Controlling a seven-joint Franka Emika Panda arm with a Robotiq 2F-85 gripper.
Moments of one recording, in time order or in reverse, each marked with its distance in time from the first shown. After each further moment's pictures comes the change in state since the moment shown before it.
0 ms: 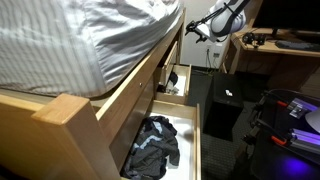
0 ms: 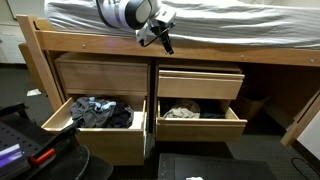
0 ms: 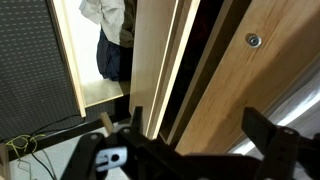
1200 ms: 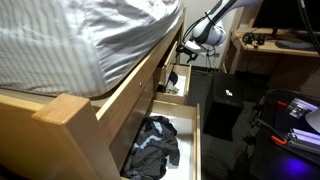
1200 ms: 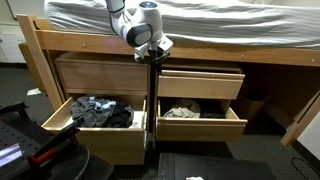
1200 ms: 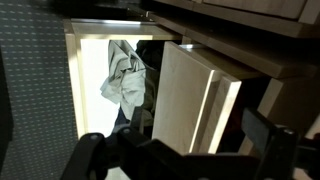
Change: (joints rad) arm -0.100 0.282 0.215 0.261 0.261 -0.297 -0.306
